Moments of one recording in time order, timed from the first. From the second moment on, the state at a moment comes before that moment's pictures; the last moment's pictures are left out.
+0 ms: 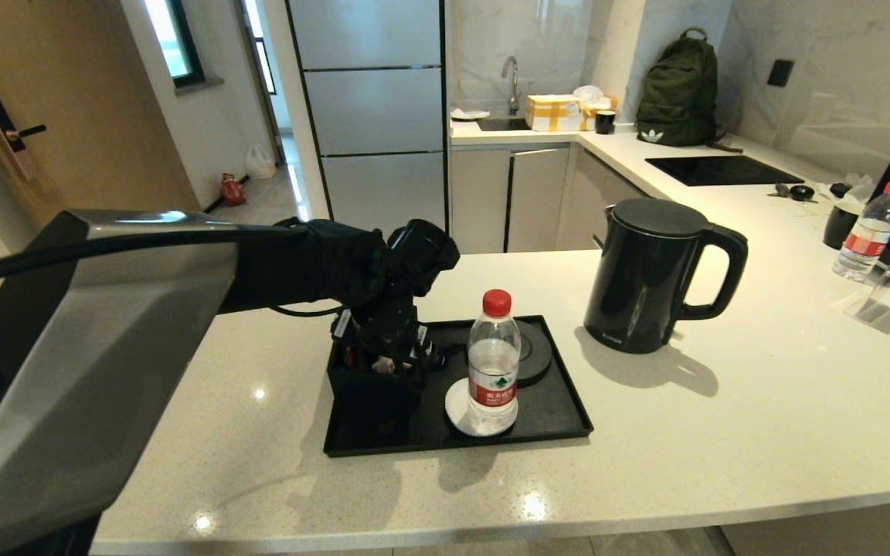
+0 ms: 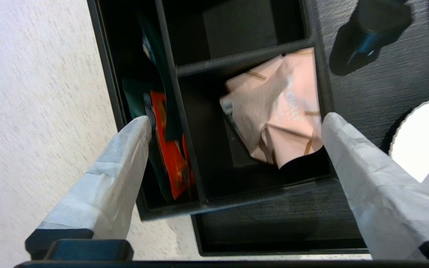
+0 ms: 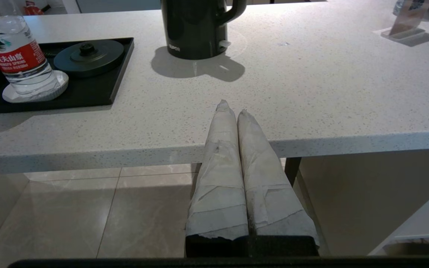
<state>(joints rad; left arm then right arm) -0.60 2.24 -1.89 0.68 0.51 -0.23 0.00 0.00 0.00 -0.01 0.00 -0.02</state>
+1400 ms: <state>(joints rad) -0.61 2.22 -1.90 0.73 0.48 0.08 0.00 0.00 0.00 -0.01 0.00 -0.02</state>
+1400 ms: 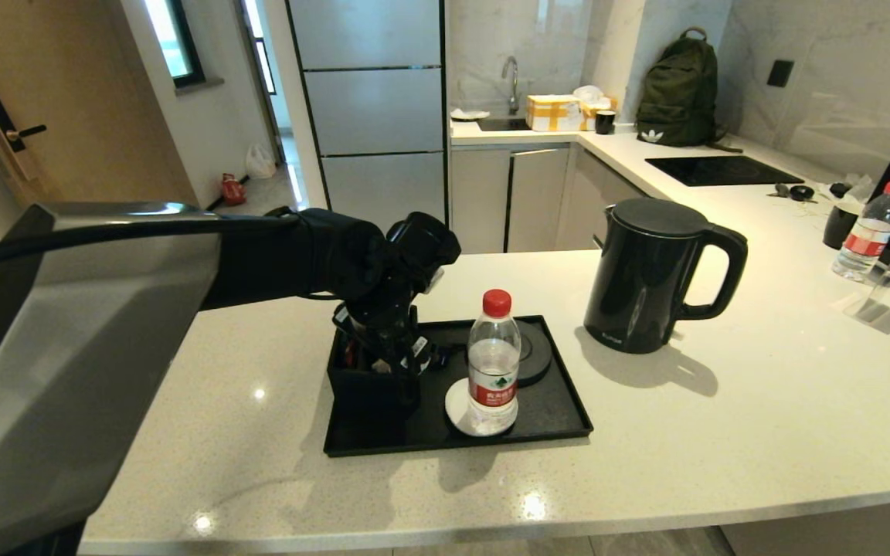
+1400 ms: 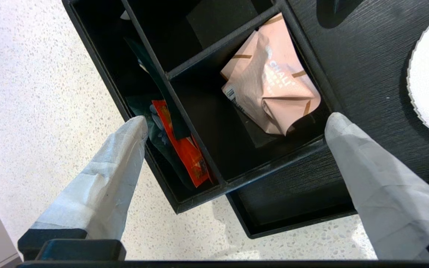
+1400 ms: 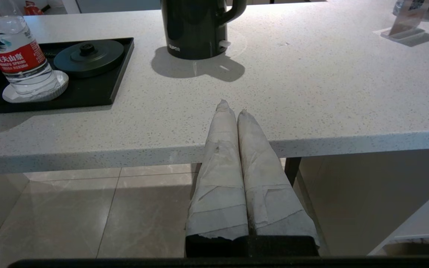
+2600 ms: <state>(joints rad) -0.62 2.25 -1.92 0.75 0.47 0.09 0.00 0.00 0.00 -0.01 0.00 -0.02</state>
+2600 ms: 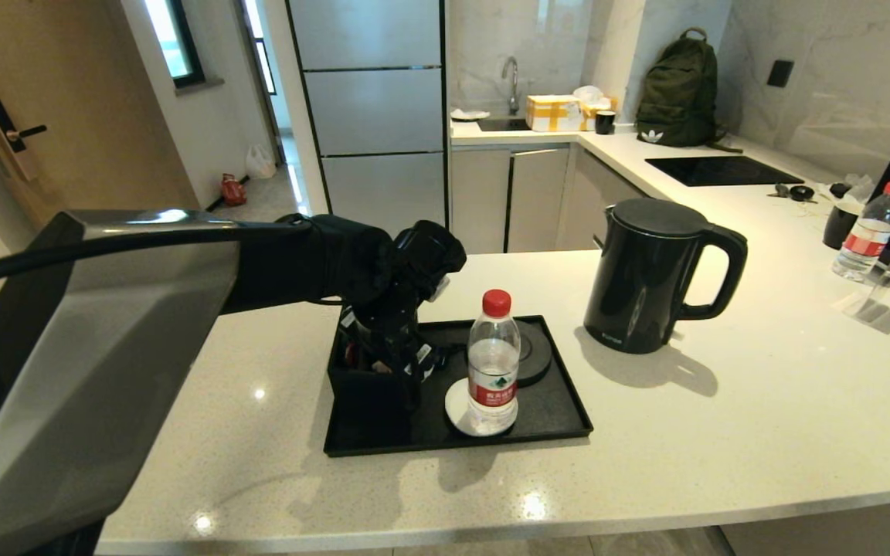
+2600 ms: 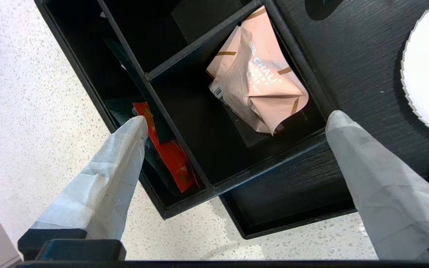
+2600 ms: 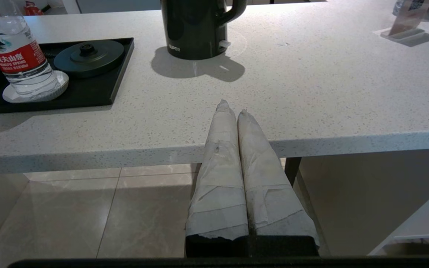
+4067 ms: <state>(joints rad) -0.59 2.25 -1.91 0.65 0.51 0.12 0.00 0.00 0.00 -0.01 0.00 -0.02</state>
